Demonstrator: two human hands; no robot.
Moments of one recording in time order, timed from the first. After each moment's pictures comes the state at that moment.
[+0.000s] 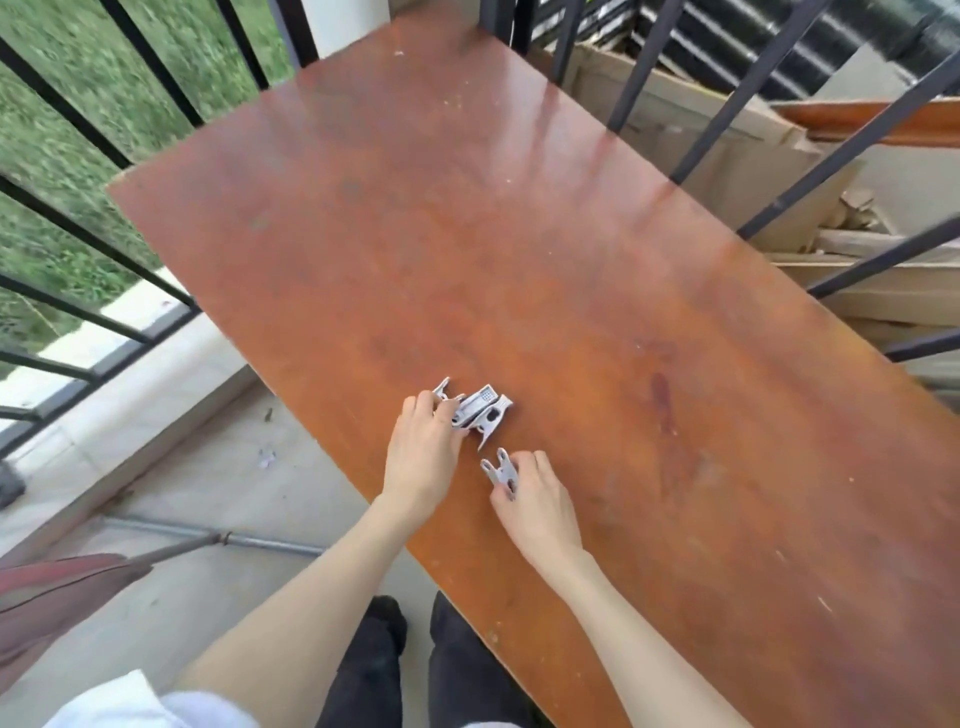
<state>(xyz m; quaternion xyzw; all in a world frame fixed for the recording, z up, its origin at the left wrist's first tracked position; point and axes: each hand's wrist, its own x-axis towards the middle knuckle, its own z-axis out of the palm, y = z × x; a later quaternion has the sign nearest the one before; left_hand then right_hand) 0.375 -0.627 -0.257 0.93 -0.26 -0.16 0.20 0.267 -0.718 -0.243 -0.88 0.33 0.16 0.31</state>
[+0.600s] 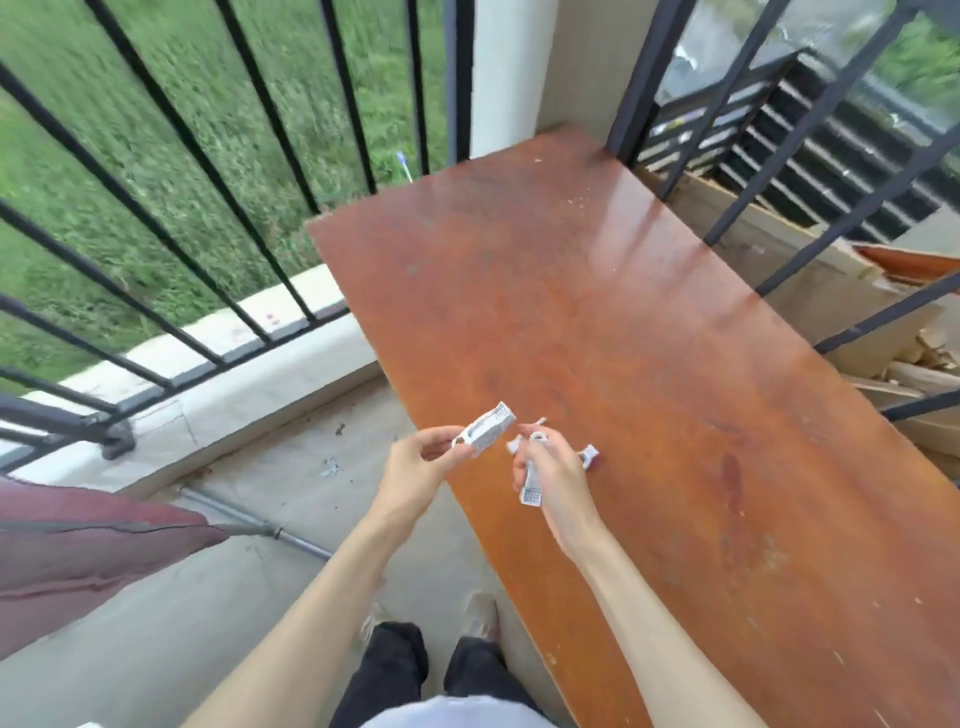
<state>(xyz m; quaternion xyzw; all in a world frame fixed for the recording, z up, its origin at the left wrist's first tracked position) 0.386 -0.520 -0.157 0.76 0.05 -0.27 0.59 0.335 -0.661 -0.161 -0.61 0.34 0.06 0.71</state>
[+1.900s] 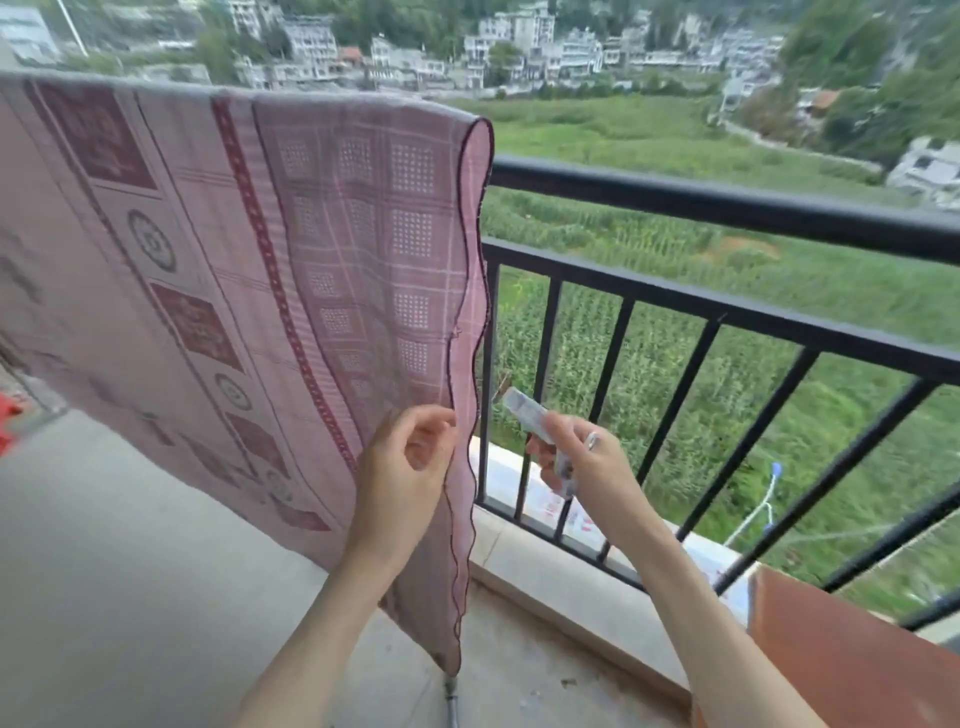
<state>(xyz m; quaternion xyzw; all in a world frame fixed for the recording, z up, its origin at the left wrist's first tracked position) 0.399 -0.171 0.045 0.77 0.28 0.41 0.40 0.545 -0.284 0.037 -0.63 -0.31 0.30 0.65</state>
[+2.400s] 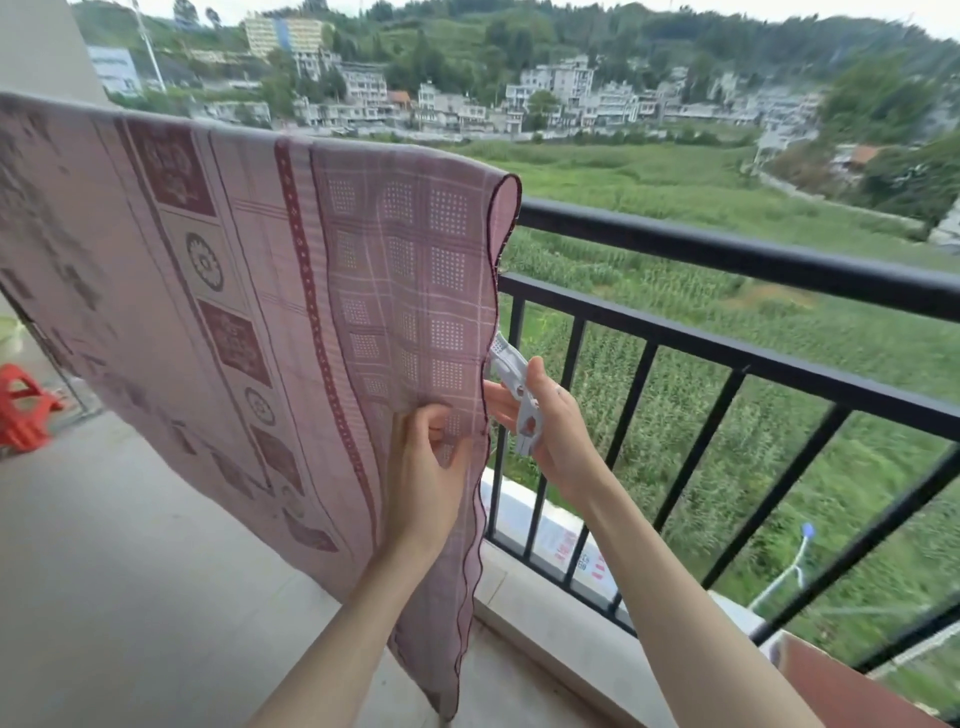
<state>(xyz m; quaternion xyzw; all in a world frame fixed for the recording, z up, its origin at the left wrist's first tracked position) 0.429 -0.160 0.041 0.76 0.33 0.47 0.31 0.555 -0.212 0.074 -0.54 -0.35 0.35 0.68</state>
